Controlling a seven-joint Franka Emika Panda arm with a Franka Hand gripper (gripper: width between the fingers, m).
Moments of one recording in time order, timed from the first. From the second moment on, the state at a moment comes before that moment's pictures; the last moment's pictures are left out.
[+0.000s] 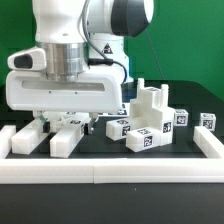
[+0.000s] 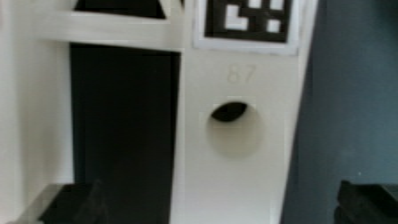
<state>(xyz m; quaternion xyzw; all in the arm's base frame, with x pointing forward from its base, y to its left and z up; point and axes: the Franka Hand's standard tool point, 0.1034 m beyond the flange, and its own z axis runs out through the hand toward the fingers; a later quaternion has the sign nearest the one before) 0.528 -0.104 0.020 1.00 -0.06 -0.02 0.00</state>
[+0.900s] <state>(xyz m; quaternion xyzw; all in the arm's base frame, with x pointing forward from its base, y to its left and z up) 0.524 -0.102 0.006 1.00 -0.06 -0.02 0.01</state>
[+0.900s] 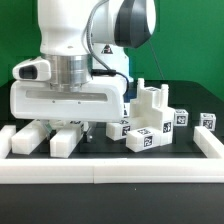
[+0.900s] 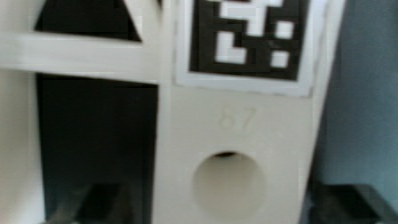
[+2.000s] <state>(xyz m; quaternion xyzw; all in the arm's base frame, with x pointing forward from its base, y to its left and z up) 0.526 -0.102 0.014 1.00 -0.06 -0.02 0.00</state>
